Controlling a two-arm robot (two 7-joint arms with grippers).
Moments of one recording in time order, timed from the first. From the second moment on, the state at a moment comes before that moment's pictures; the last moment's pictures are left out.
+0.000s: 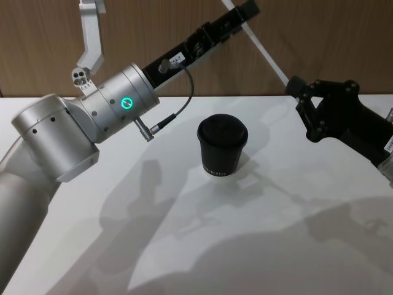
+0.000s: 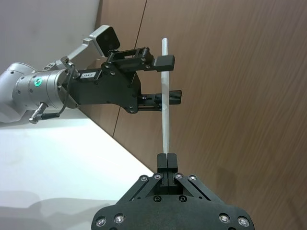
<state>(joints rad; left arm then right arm) -0.55 0.16 0.45 -1.50 -1.31 0.44 -0.43 0.09 0.58 -0.10 -1.81 0.47 -0.12 0.63</state>
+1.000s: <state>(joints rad) -0.55 0.16 0.45 -1.50 -1.31 0.44 -0.43 0.09 0.58 -0.10 -1.81 0.47 -0.12 0.63</state>
